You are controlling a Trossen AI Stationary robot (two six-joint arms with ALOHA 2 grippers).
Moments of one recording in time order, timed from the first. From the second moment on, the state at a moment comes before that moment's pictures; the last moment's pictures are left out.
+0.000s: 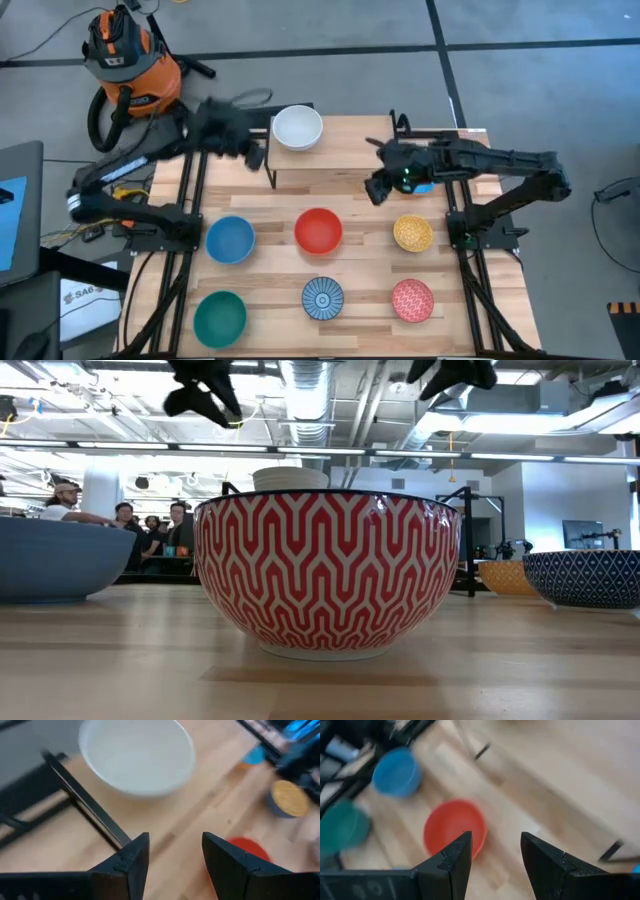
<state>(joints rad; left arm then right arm) 0.45 1.11 1.26 -0.82 -0.07 -0.42 0.01 1.31 1.45 -0.99 0.25 0.74</state>
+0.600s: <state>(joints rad) -0.24 0.99 0.98 -0.85 -0.34 -0.93 0.28 1.48 1.39 -0.87 0.23 0.57</state>
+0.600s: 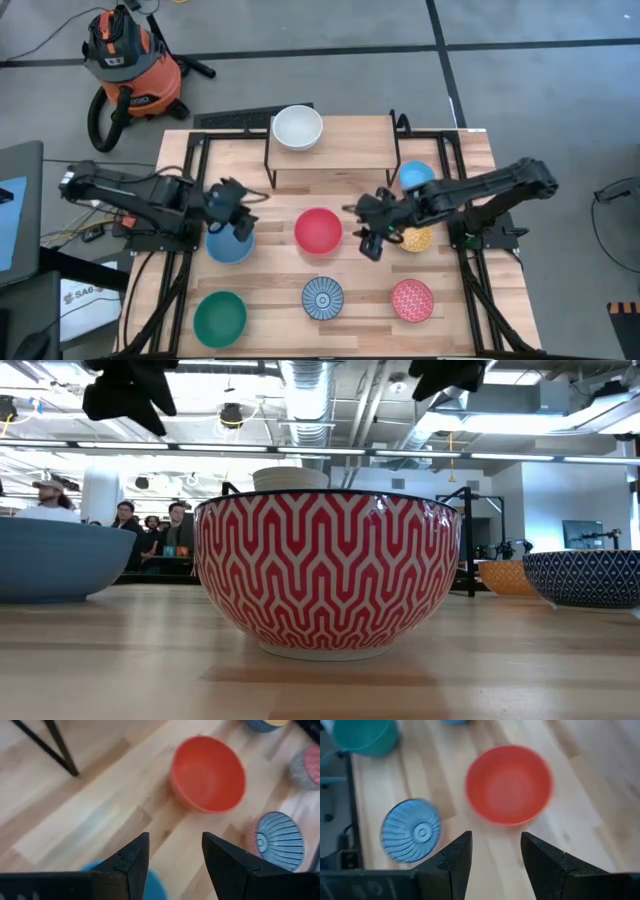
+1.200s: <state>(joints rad) -0.26 1.08 0.98 -0.97 -0.32 -0.96 0.34 1.49 1.29 -0.63 0.25 0.66</state>
